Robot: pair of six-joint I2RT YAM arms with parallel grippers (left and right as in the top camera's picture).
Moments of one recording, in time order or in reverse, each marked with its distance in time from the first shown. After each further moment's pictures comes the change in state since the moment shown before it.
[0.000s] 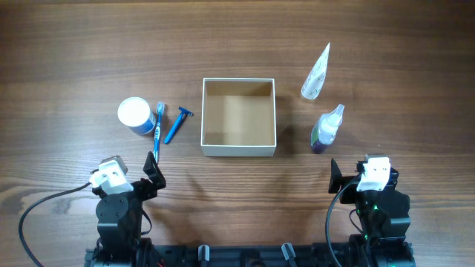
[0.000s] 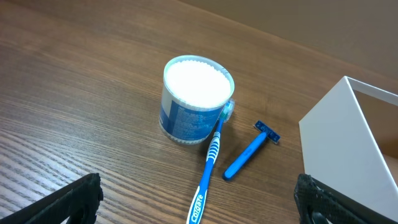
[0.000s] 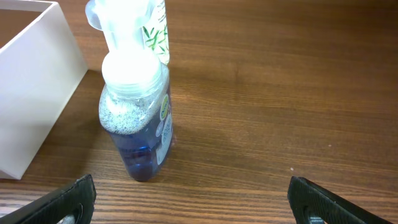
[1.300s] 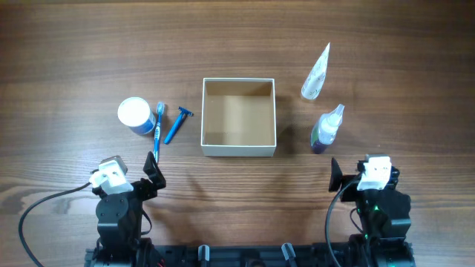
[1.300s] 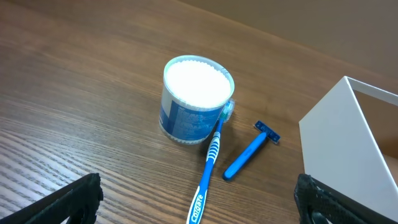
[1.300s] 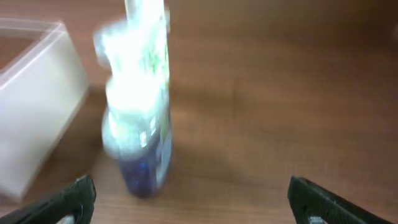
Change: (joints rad) left arm 0.000 0.000 0.000 0.000 0.000 0.000; right arm 0.000 0.000 -0.006 0.090 -0.001 -0.008
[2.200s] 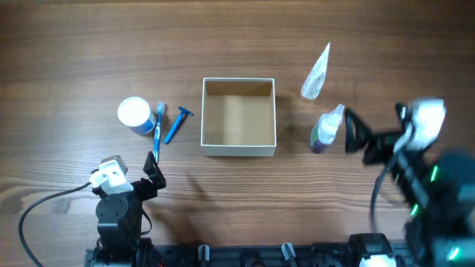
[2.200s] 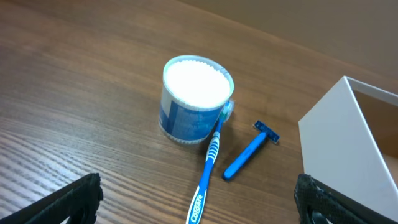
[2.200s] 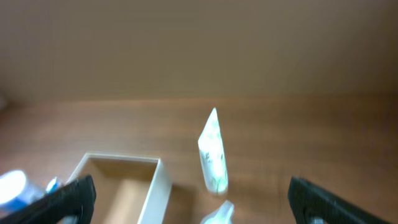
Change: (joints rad) left arm 0.000 -0.001 0.000 0.002 0.003 0.000; right arm 0.000 0.721 0.901 -0.172 -0.184 0.160
